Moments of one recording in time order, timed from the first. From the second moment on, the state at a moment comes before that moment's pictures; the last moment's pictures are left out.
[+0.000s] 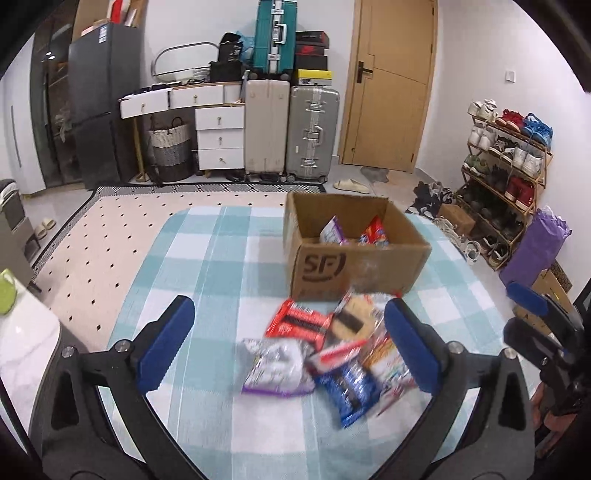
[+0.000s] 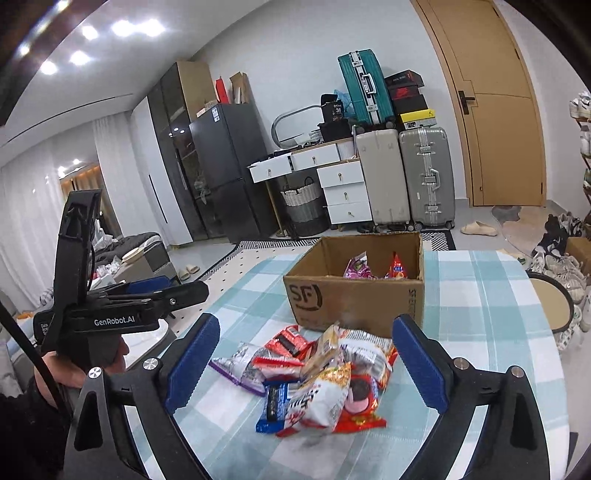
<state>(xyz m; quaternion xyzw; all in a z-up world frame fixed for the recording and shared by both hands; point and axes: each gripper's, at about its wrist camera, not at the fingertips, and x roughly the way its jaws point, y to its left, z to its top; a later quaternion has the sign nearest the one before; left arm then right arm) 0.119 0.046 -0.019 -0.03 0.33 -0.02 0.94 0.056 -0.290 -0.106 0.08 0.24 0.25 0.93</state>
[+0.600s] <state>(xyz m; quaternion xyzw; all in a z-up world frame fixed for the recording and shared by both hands) 0.079 0.064 -0.119 -0.06 0.37 -0.01 0.93 0.030 -0.276 -0.181 0.09 0.30 0.24 0.92</state>
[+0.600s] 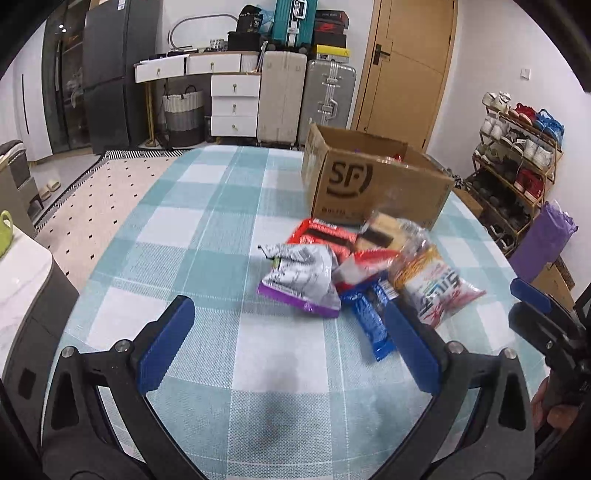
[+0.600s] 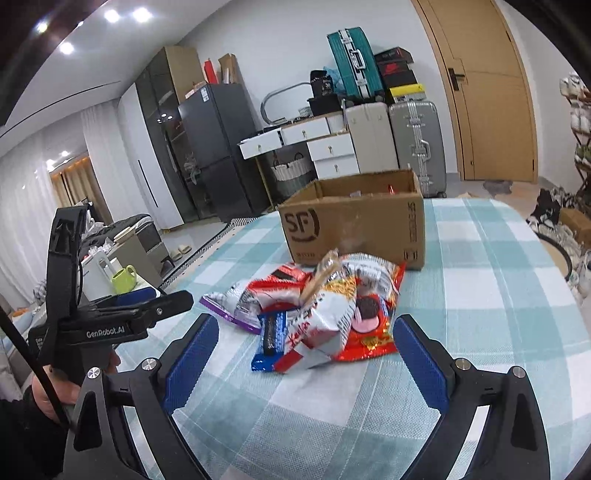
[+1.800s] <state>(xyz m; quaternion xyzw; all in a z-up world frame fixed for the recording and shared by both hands) 0.107 0.068 -0.160 -0.08 0.38 -0.03 0.92 0.115 -0.241 -0.233 0.11 0.40 0.27 0.87</state>
